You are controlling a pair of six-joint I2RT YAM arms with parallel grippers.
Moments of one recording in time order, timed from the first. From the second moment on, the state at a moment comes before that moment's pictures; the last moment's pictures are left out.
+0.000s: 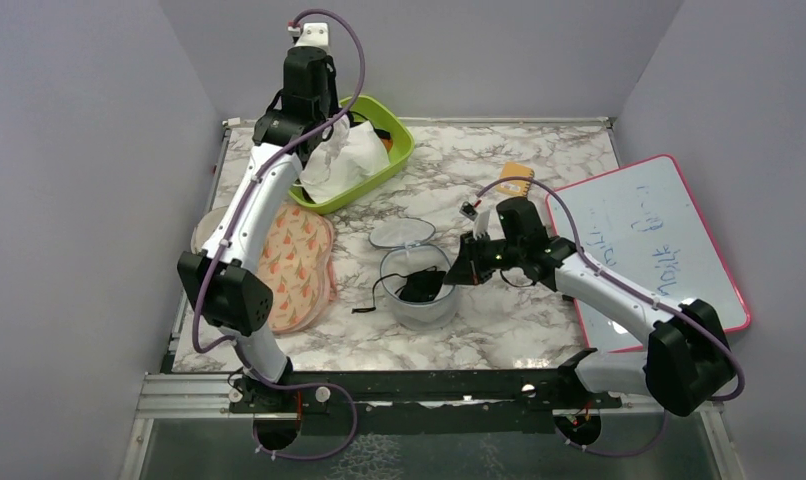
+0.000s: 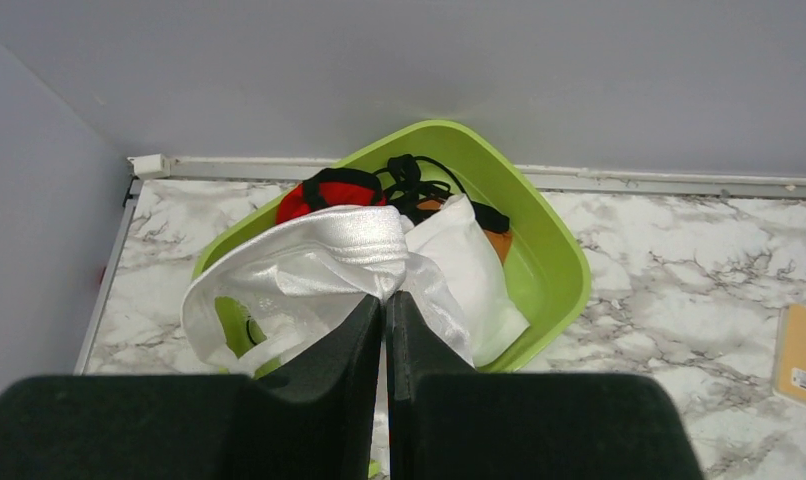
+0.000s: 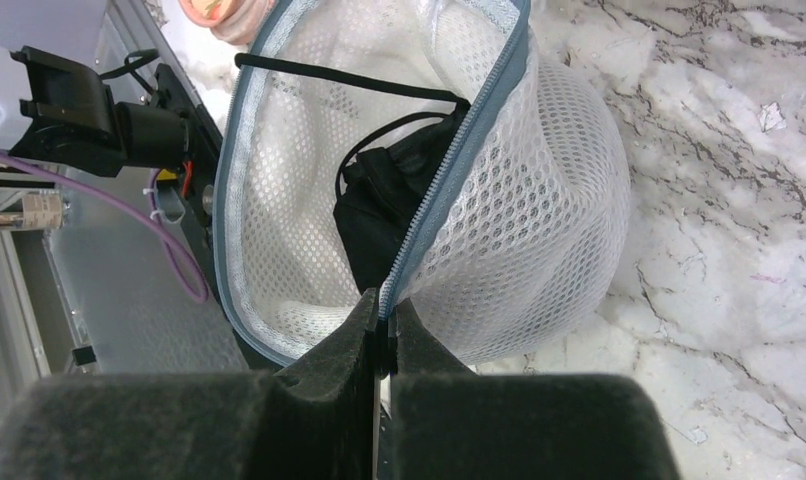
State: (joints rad) left arm -0.32 1.70 1.89 -0.48 -0.33 -0.13; right arm 0.54 1.27 0.76 -0.23 -0.64 0.30
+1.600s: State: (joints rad) left arm -0.25 2.05 1.97 -0.49 -0.10 -0.29; right arm 0.54 1.39 0.80 -0.23 -0.64 0.27
